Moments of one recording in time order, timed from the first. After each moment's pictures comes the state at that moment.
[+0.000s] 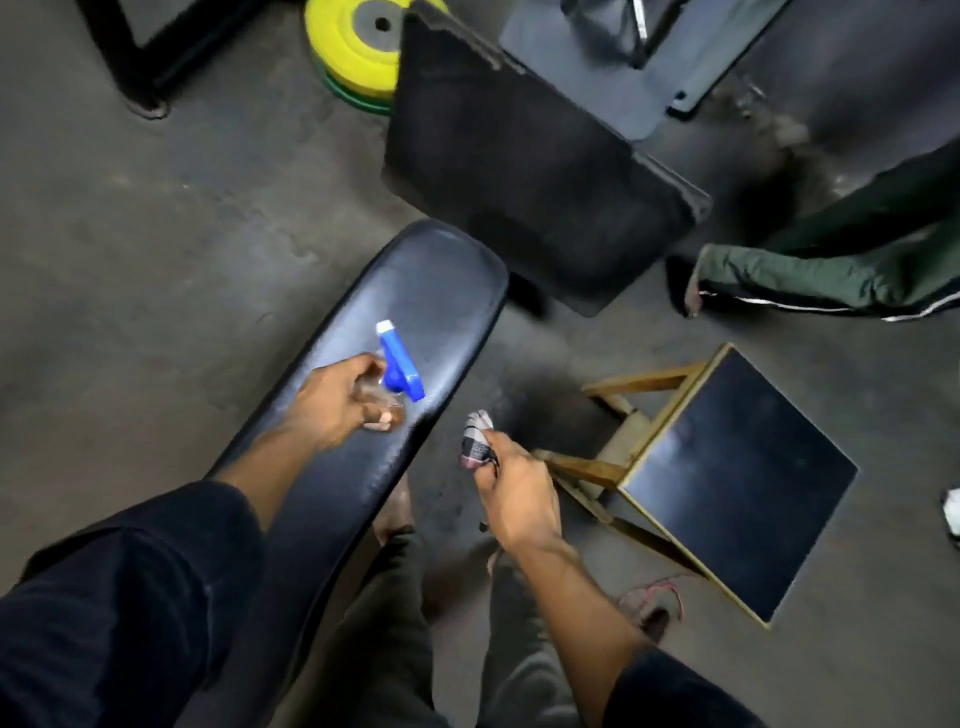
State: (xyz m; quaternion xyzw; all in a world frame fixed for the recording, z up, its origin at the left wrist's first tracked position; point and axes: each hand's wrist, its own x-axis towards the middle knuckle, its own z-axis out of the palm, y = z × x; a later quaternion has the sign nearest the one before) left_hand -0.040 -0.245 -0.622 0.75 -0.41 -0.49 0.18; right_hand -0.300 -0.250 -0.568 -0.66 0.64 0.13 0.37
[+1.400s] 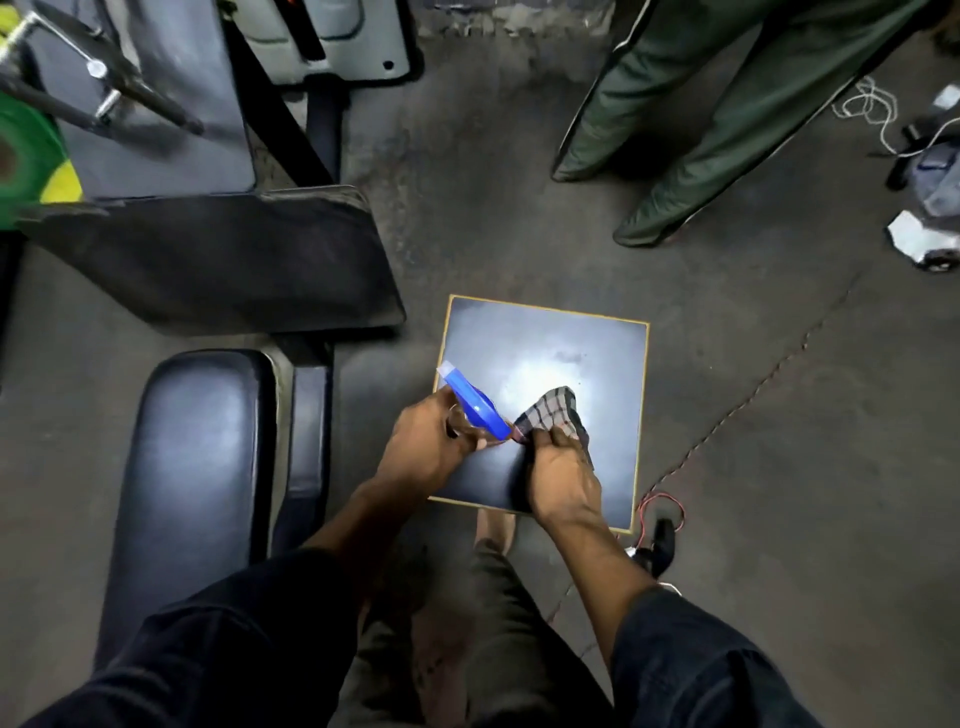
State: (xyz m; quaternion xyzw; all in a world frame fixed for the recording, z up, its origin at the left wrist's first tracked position) left_hand -0.521 -0.378 -0.554 0.62 -0.63 -0.47 0.08; right_hand -0.699 -0.306 -0.599 -0.51 0.79 0.11 0.33
